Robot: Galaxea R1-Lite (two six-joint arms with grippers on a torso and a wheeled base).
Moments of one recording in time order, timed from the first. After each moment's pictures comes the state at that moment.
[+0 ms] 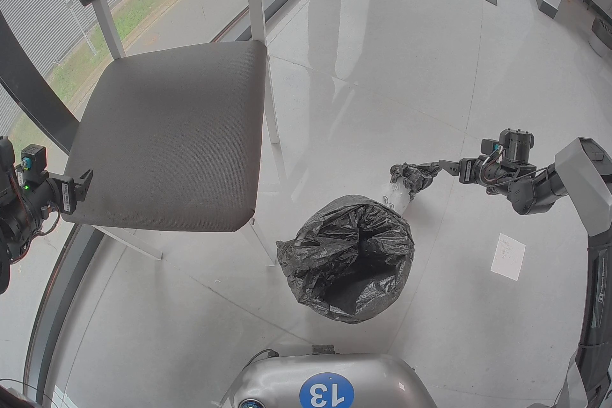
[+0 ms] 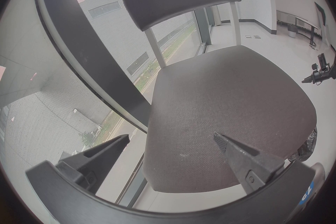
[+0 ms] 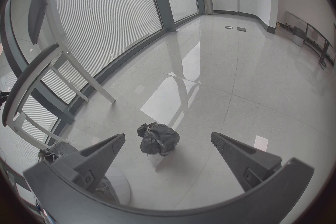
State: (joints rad) left arm 0.16 1.42 -0.59 -0.68 0.05 0.31; right arm -0.04 2.42 -1.46 -0.66 0.30 0.06
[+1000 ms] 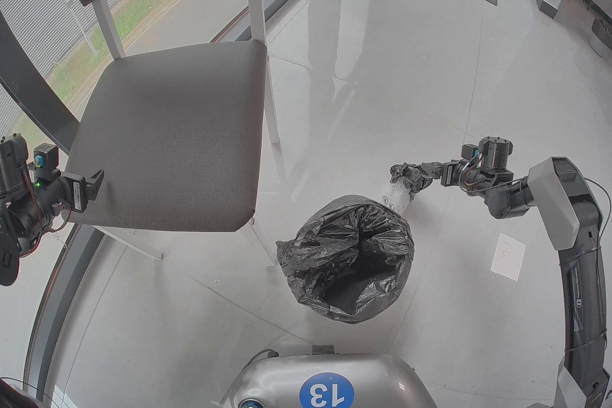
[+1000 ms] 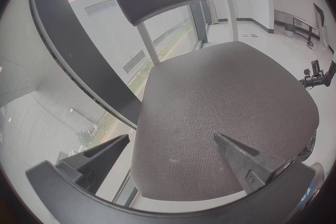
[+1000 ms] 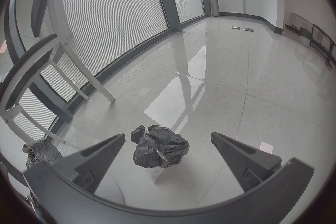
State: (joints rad) left arm 0.13 1.49 -0.62 -0.69 0.05 0.31; right arm -0.01 2.65 -1.77 -0.63 0.32 0.05
